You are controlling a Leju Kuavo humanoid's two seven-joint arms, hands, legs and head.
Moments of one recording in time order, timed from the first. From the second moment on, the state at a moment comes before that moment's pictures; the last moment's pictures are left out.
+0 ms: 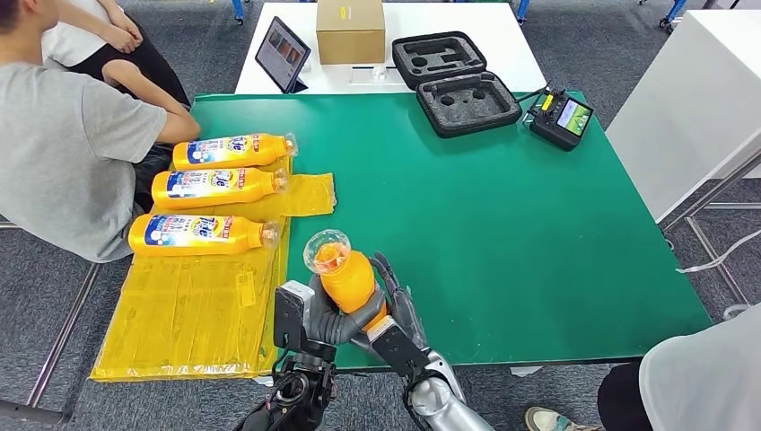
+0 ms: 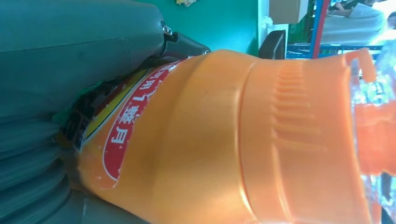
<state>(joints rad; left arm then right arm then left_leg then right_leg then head) -0.23 -0.27 -0.58 -1.06 0.37 0.41 -0.70 -0.23 0.16 0.43 -0.87 0.16 -0.44 -0.70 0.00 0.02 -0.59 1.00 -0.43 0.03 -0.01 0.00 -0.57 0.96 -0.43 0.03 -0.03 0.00</state>
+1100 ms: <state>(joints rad) -0.09 -0.17 -0.29 -1.44 -0.37 0.69 -0.70 -0.13 0.15 0.46 -0.98 0.16 -0.42 -0.70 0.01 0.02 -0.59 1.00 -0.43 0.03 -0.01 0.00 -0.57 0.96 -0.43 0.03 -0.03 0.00</state>
